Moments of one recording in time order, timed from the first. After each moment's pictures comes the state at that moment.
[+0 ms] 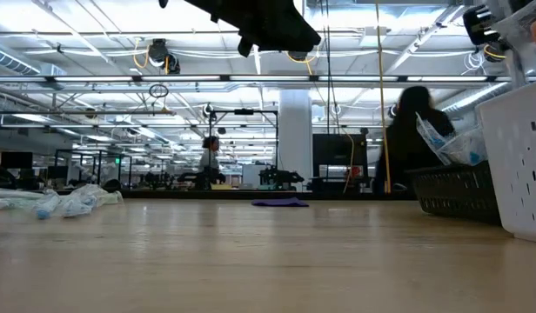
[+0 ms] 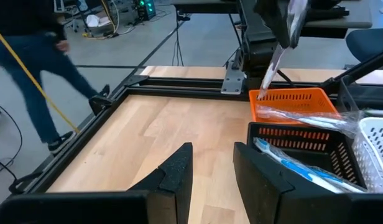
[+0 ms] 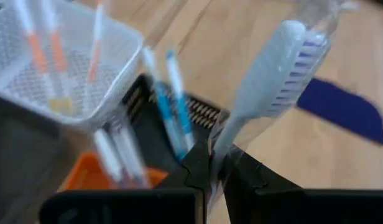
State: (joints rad) left arm -0.07 1.65 1.17 0.18 -0.32 0.00; right arm 0.33 0.50 0.80 -1.04 0.06 -0.17
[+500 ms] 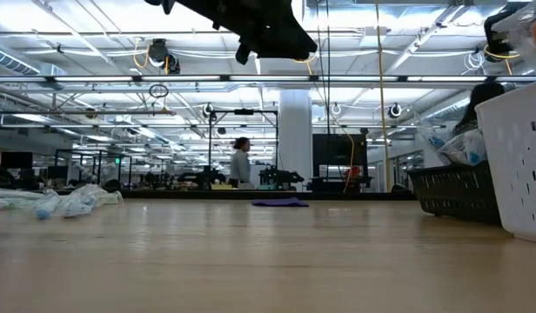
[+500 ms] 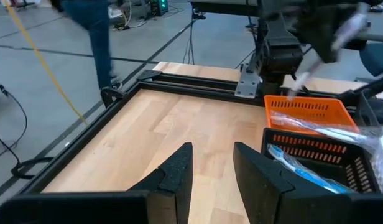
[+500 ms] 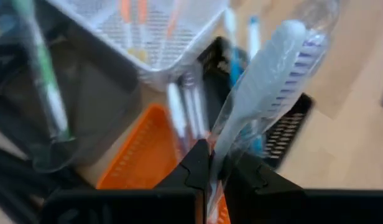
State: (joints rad) left arm -0.03 1.65 1.17 0.18 -0.32 -0.06; right arm 0.33 0.50 0.79 -1.19 -0.17 -0.29
